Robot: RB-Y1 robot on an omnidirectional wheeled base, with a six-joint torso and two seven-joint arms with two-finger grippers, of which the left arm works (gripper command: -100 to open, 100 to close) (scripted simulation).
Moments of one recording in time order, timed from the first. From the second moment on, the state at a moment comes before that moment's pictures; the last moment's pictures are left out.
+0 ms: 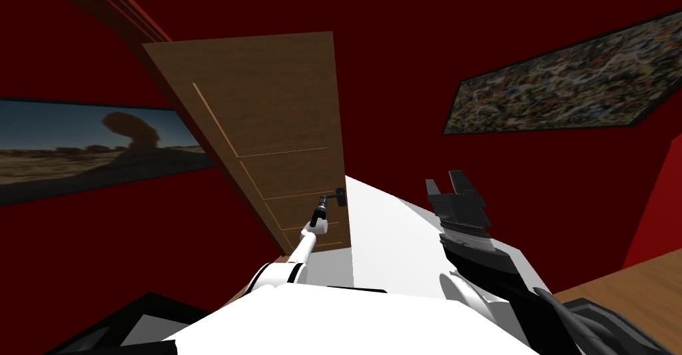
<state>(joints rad) -0.48 0.03 0.20 -0.69 0.08 -0.43 -0.17</state>
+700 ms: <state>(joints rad) -0.54 0.03 0.21 -0.59 0.10 -0.48 -0.18</state>
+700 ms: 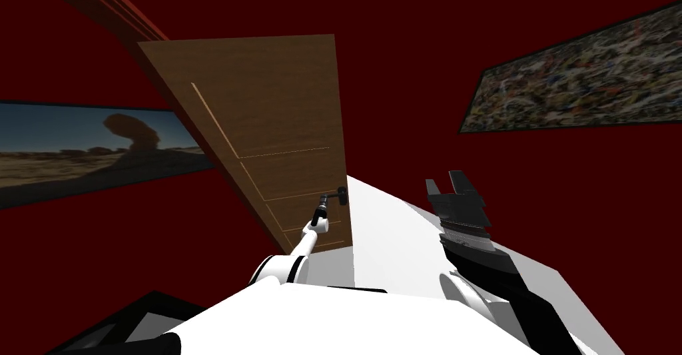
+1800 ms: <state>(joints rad) -0.53 -0.01 0.17 -0.61 0.03 -0.47 -0.11</state>
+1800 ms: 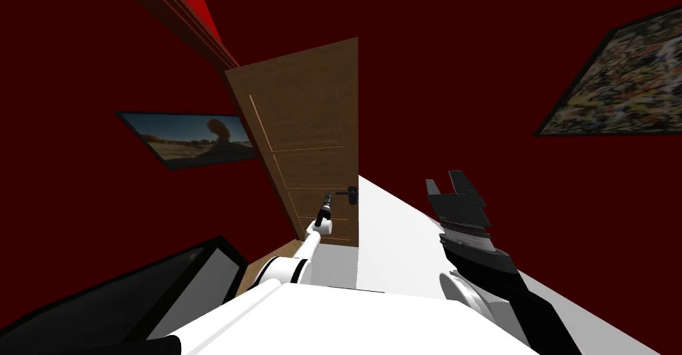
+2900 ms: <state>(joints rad) -0.52 -0.03 0.16 -0.63 0.02 -0.46 -0.09</state>
